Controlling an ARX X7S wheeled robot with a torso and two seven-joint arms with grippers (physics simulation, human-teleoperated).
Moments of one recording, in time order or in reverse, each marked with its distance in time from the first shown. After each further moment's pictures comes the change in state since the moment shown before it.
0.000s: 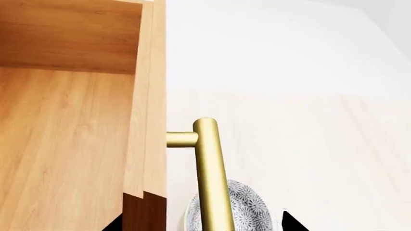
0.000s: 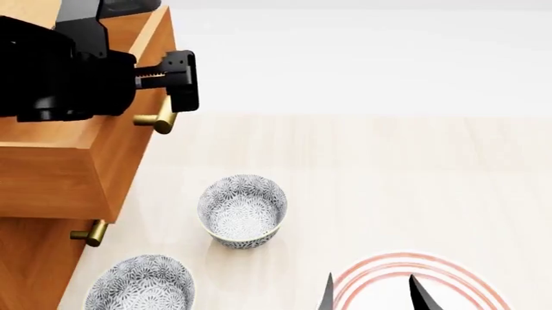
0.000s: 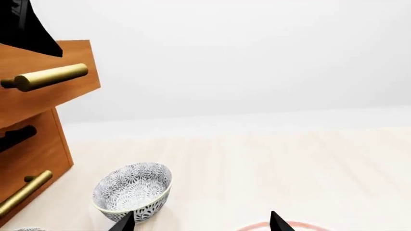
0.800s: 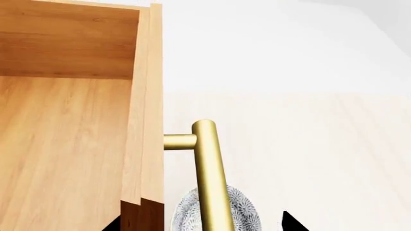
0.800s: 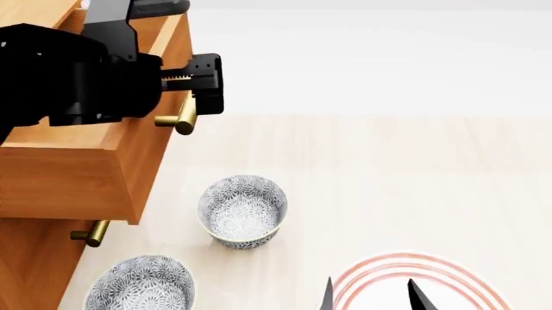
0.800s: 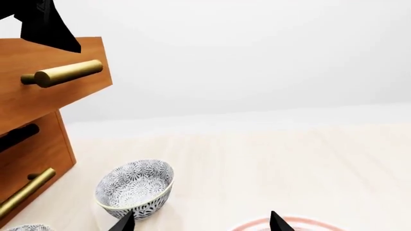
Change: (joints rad) left arm -0.002 -0.005 0.670 0.031 -0.769 0.138 -0.185; right arm -0.012 0.006 -0.005 0.010 0.011 -0.021 -0.003
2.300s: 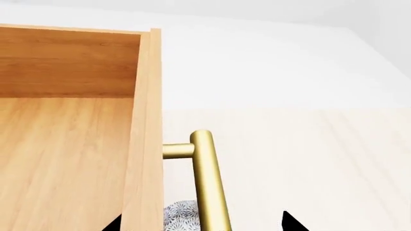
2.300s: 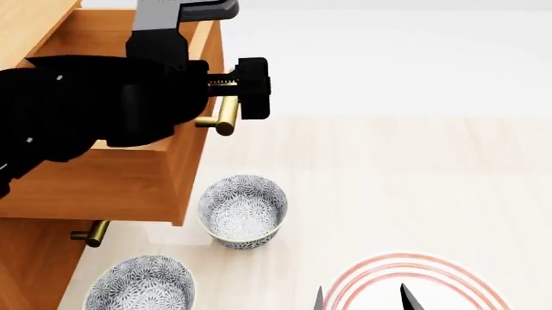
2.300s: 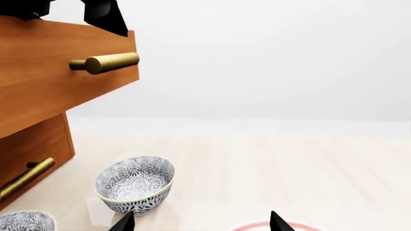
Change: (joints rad) left arm -0.011 -0.031 0.667 0.289 -0.714 0.364 -0.239; right arm -0.019 0.013 -0.065 0.021 -0.098 -0.059 0.005
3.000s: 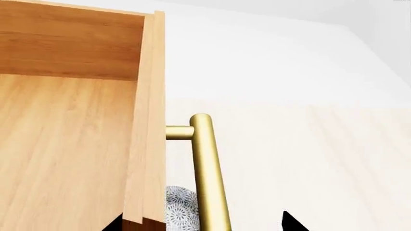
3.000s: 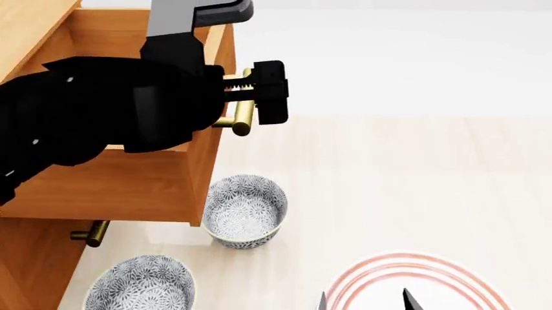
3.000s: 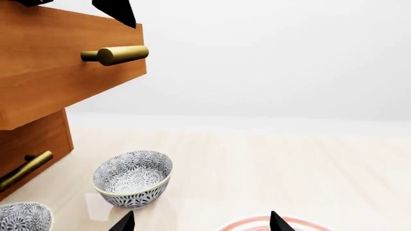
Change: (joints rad) left arm -0.015 0.002 0.048 0.087 -0.148 0.051 -0.100; right arm -0.013 0.016 -0.001 0.026 -0.001 -0.030 -0.013
